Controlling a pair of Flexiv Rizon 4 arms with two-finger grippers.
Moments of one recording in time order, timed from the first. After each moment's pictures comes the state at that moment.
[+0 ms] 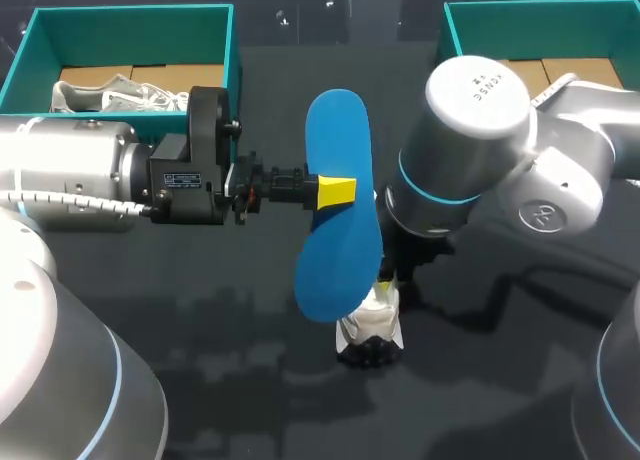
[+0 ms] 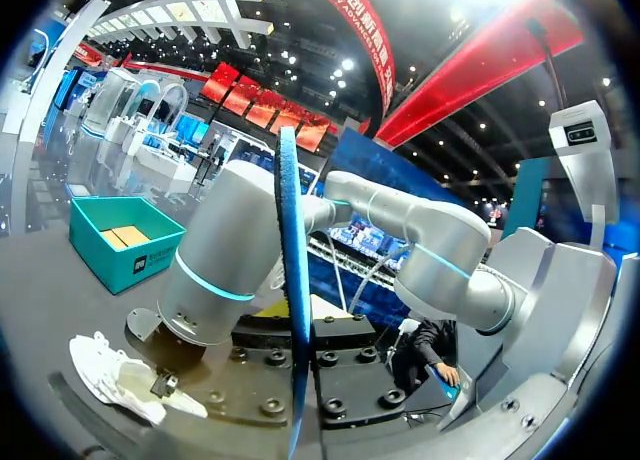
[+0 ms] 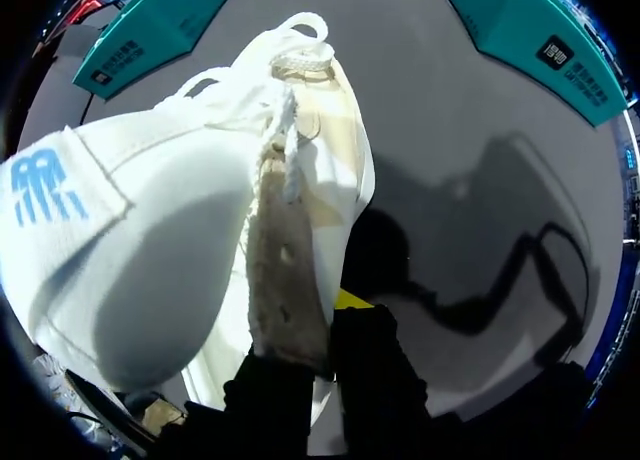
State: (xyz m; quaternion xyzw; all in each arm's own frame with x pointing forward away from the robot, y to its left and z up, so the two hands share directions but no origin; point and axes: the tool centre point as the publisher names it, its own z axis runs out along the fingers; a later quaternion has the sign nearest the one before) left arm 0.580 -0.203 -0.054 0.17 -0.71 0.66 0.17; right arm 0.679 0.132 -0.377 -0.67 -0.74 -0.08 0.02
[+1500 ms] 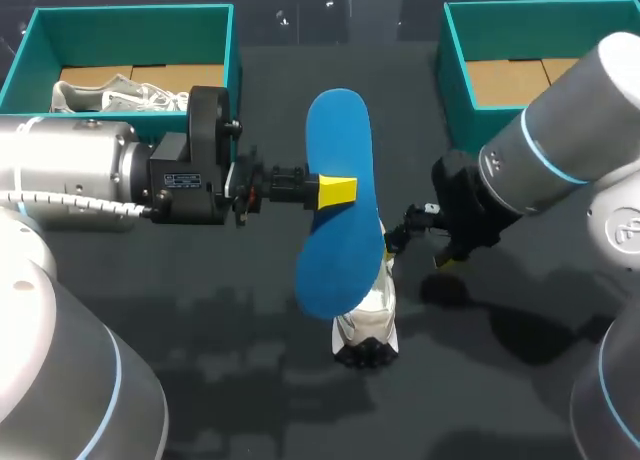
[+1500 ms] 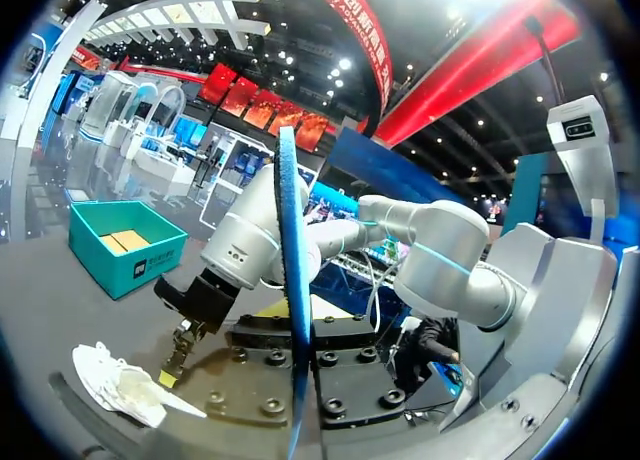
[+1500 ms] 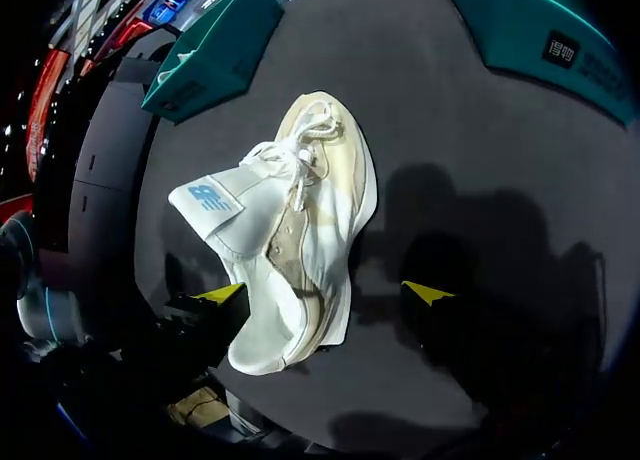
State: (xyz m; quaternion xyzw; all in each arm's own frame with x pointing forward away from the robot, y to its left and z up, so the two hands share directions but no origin) left arm 0.579 -0.204 -0.051 0.16 -0.71 0.67 0.16; right arm 0.683 0.103 -0.317 -0.64 -0.73 -0.21 0.13
